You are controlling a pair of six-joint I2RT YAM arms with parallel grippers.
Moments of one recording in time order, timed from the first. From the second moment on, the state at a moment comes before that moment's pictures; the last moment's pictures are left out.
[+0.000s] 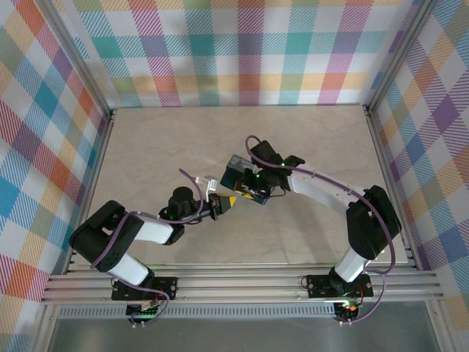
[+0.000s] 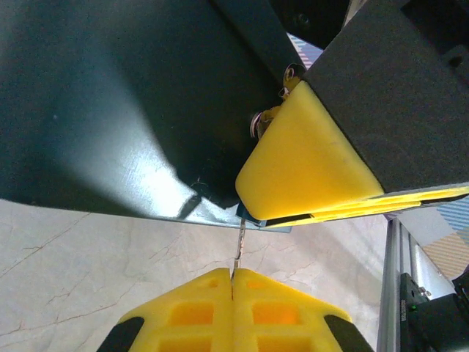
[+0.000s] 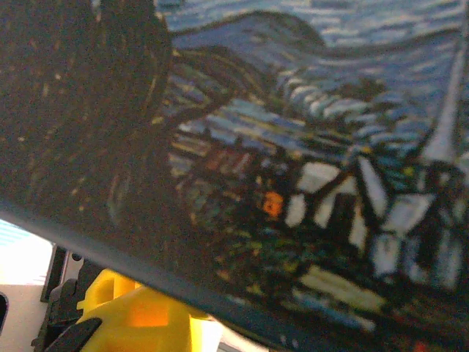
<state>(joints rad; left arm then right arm) -0.60 1.54 0.34 0.96 0.48 -0.58 0.71 1.64 1.22 -0.60 -0.33 0.99</state>
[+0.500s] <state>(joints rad) -0.60 1.56 0.34 1.01 0.48 -0.58 0.70 1.64 1.21 -0.58 -0.36 1.00</state>
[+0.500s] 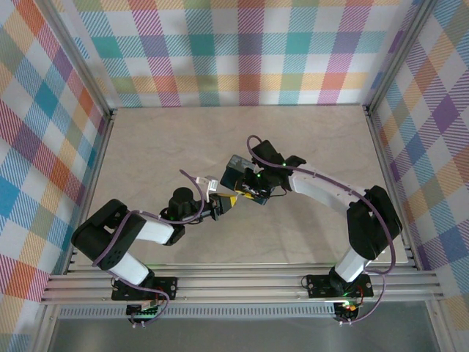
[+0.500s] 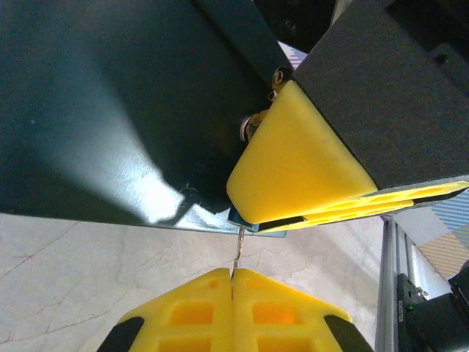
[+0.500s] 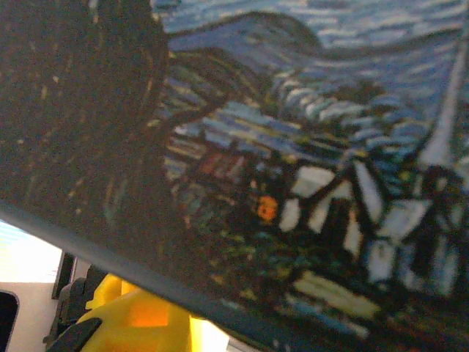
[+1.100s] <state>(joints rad) -0.60 1.59 0.34 1.07 0.48 -0.58 0.68 1.63 1.18 -0.54 -0.42 1.05</state>
